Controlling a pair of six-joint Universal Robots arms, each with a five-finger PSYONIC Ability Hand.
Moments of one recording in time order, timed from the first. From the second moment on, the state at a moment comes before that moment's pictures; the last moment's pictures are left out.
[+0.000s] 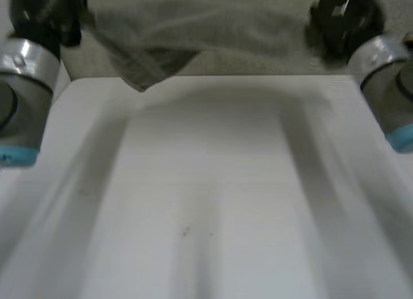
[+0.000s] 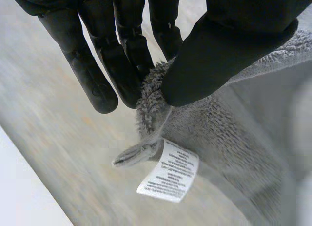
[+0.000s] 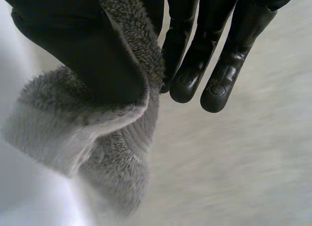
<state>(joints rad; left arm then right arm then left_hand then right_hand) 4.43 -1.80 -1.41 3.60 -1.49 3.53 1.88 -1.15 1.10 -0.12 1.41 2.33 1.17 1.22 1.22 1.22 1.03 1.02 1.17 1.19 1.20 0.95</state>
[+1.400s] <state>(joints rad) 4.40 -1.81 -1.76 3.49 -1.49 3.52 1.56 -1.35 1.95 -0.18 1.23 2.84 1.17 1.22 1.22 1.22 1.03 0.49 0.49 0.50 0.50 0.31</state>
